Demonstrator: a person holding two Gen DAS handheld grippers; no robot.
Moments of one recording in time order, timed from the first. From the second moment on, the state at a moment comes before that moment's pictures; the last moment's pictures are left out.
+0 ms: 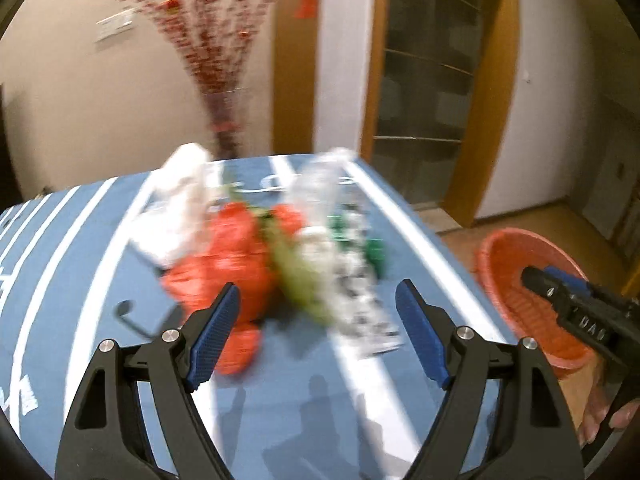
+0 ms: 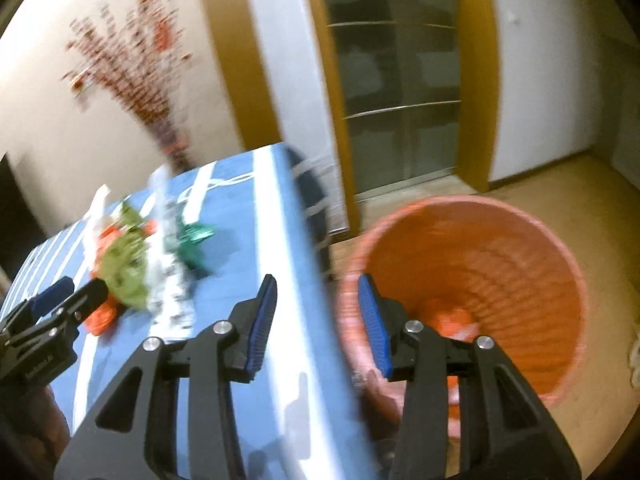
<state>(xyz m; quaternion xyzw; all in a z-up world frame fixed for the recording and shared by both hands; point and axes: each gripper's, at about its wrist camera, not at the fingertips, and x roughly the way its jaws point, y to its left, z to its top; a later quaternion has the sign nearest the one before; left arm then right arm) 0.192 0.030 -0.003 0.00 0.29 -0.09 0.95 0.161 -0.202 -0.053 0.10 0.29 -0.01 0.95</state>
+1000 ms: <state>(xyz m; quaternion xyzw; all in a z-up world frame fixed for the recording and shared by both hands) 0.215 0.138 -0.030 -0.07 0.32 -0.01 0.95 0.263 -0.084 -0.086 0.07 0.37 0.07 0.92</state>
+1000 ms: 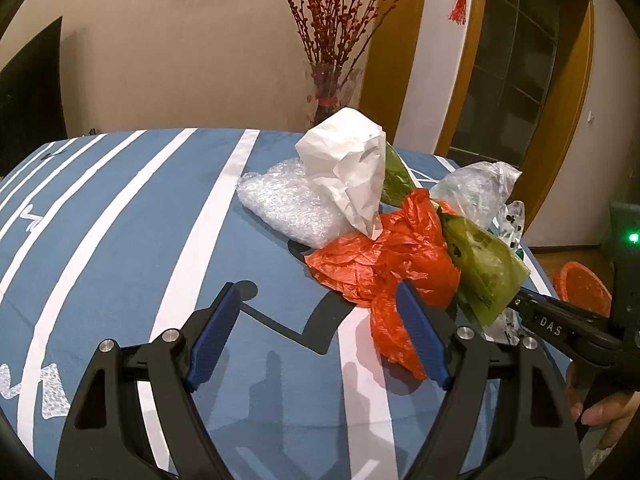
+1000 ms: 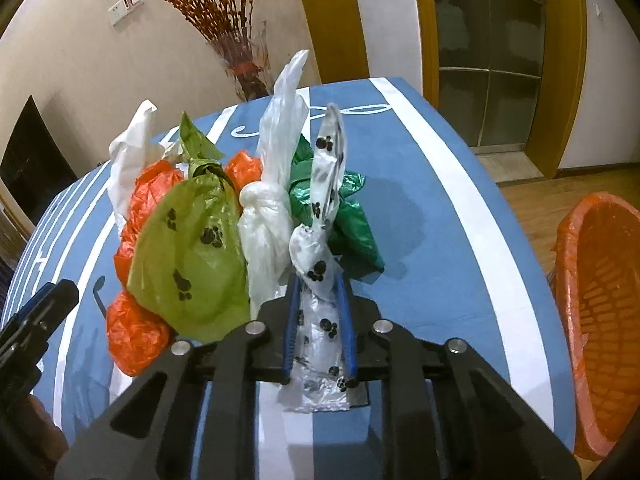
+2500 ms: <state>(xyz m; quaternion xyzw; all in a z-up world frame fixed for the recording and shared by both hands) 0.226 0.087 -0.015 -0.04 0.34 -0.07 0.94 0.176 -0.130 -0.048 0.09 0.31 0.06 0.94</state>
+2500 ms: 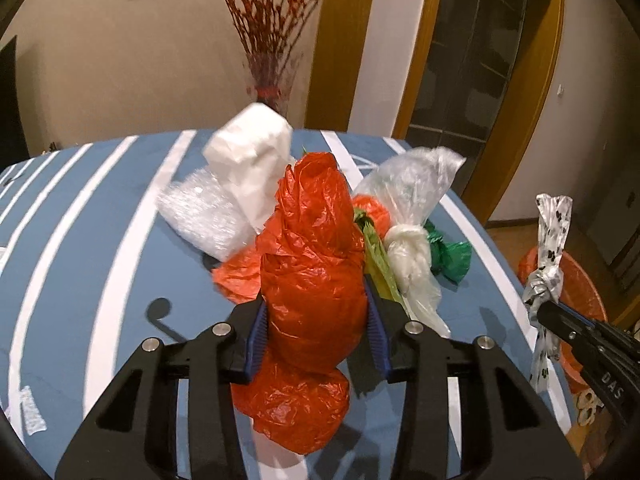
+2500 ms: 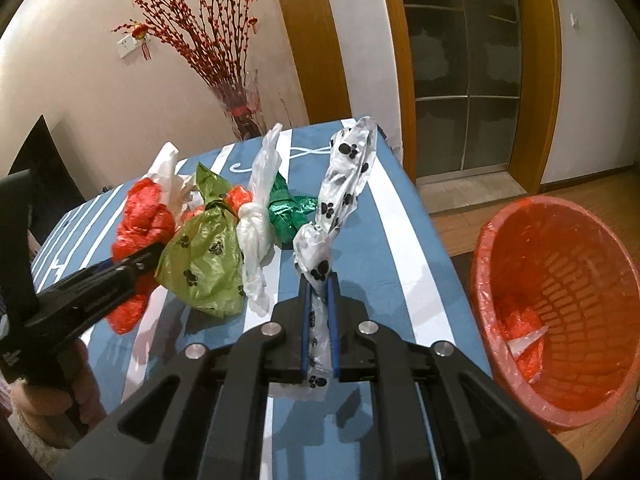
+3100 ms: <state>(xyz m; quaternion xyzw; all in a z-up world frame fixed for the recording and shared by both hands) 0.187 0.040 0.041 -0.05 0.29 -0.14 0.95 0.124 -0.165 -0.023 0.09 0.27 0.03 0.96</state>
